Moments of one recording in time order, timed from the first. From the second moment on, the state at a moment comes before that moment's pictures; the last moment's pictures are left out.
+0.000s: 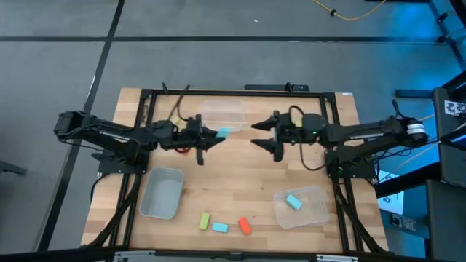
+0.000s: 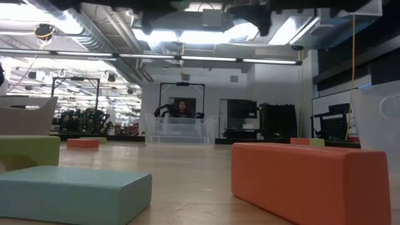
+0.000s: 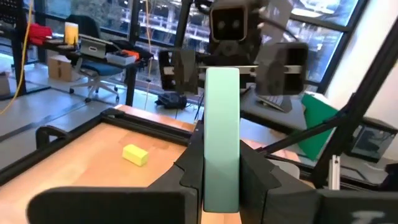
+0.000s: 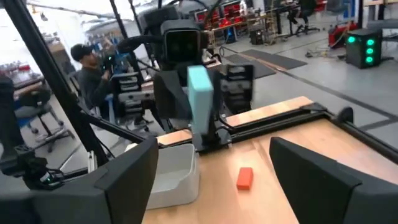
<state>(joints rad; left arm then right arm) -0.04 1.17 0.66 0.58 -0.20 -0.23 -0.02 1.19 0.76 0.42 0.00 0.28</state>
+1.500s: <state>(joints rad) -0.03 1.36 0.84 0.57 -0.11 -0.22 -0.02 1.31 0.87 0.42 -0.11 0.31</state>
